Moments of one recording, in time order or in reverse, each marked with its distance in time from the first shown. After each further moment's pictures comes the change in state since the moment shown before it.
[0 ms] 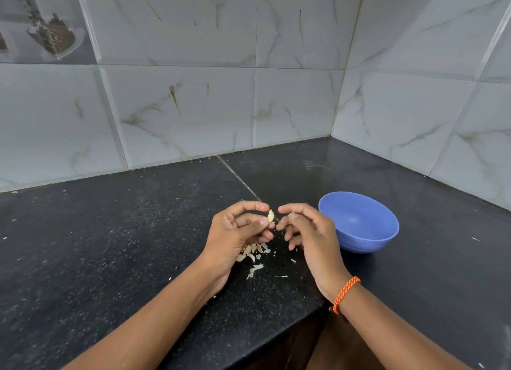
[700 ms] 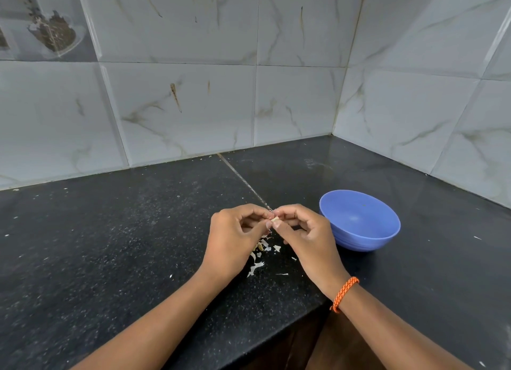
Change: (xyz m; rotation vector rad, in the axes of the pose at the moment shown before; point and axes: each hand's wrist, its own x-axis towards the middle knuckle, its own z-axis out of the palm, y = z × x) left_hand -0.003 0.001 0.005 0.572 0.078 0.282; right_hand -0.001 0.003 0.002 -0.174 -0.085 -0.151
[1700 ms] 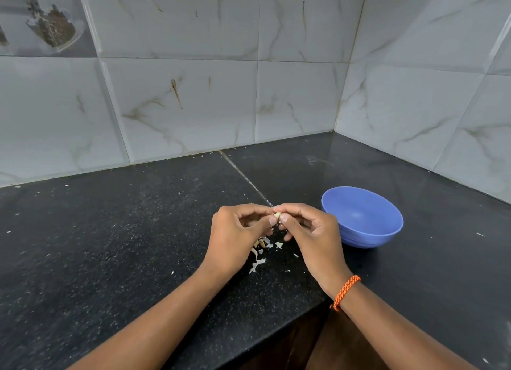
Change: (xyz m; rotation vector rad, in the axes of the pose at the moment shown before) left_hand 0.000 0.001 0.001 -0.107 -0.002 -0.089; right_hand -0.001 0.006 0.000 0.014 0.056 -0.052
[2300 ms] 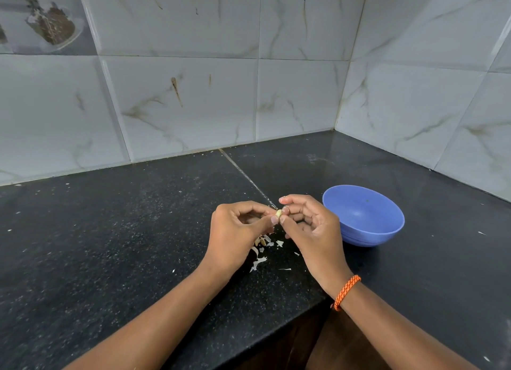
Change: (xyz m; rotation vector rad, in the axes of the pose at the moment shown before) left_hand -0.002 0.002 0.000 -0.080 0.014 -0.030; right_hand -0.003 -0.005 0.002 0.040 0.018 0.001
